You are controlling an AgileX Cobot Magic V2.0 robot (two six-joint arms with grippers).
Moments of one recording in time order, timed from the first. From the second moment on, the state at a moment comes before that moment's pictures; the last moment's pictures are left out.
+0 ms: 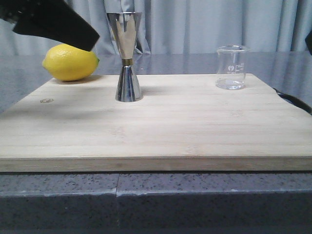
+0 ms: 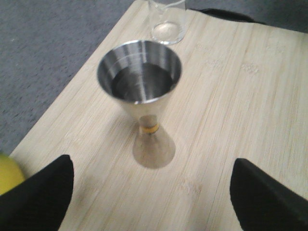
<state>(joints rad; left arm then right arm) -0.27 1.39 -1.04 -0.99 0.84 1.47 0.32 0.92 -0.71 -0.19 0.53 0.21</state>
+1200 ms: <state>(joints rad) -0.27 0.77 -0.96 -0.02 0.95 0.00 0.32 0.52 -0.85 -0.18 0.88 0.21</state>
